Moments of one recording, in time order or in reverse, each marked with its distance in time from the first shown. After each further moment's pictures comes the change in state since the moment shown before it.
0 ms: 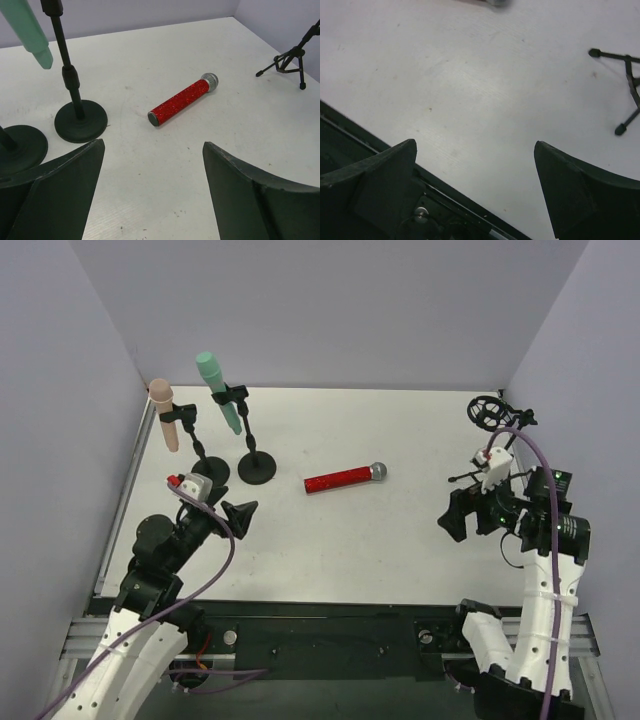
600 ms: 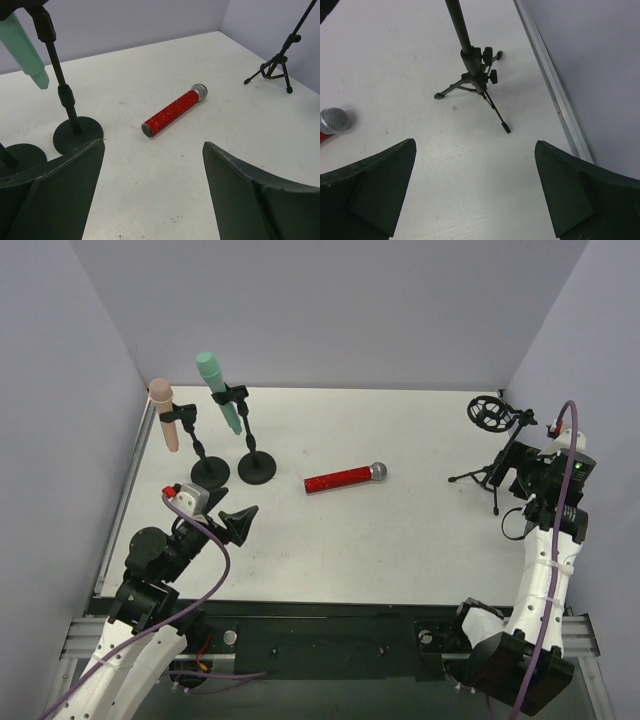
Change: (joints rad) left arm -0.084 -0.103 -0.005 -0.006 -0.027 0.029; right arm -0.254 0.077 -0.143 0.578 0.498 0.564
